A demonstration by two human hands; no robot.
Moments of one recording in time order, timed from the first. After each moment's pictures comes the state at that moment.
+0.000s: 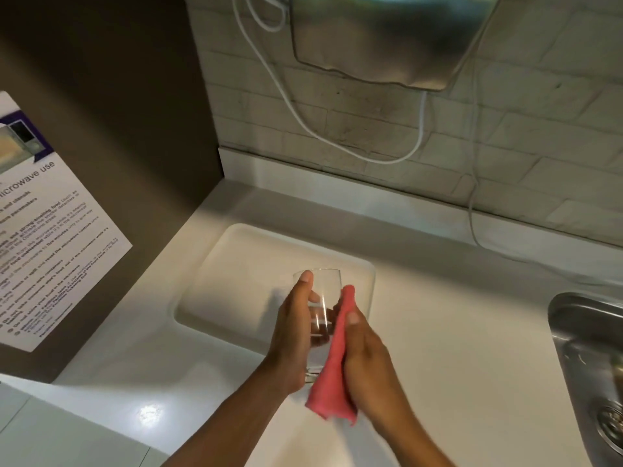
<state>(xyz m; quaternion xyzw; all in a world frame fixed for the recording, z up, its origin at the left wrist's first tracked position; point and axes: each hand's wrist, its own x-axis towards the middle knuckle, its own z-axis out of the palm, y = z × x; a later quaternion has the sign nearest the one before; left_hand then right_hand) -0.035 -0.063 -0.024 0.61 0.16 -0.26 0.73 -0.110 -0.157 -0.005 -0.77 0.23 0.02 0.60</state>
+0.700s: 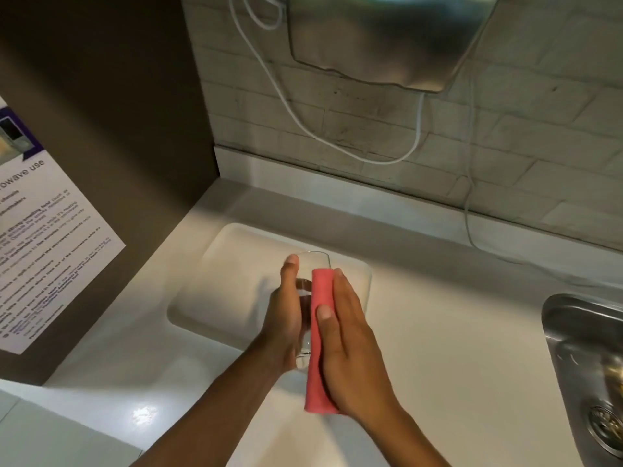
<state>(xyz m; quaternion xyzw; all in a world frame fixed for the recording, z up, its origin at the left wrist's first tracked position) -0.013 -0.064 -0.013 0.60 0.14 -0.29 0.73 -0.101 -0.146 0.004 -0.85 0.14 -0.04 0.51</state>
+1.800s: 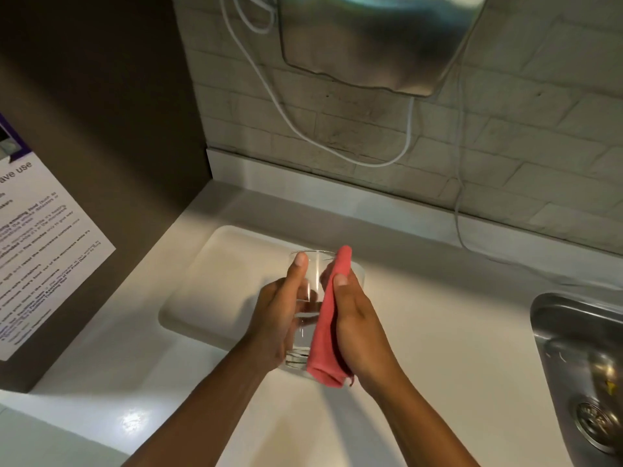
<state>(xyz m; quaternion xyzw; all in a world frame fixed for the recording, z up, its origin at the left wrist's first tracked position) -0.010 -0.057 -0.003 0.63 0.07 -0.26 0.73 -0.074 -0.171 0.014 -0.75 0.19 -0.01 0.64</state>
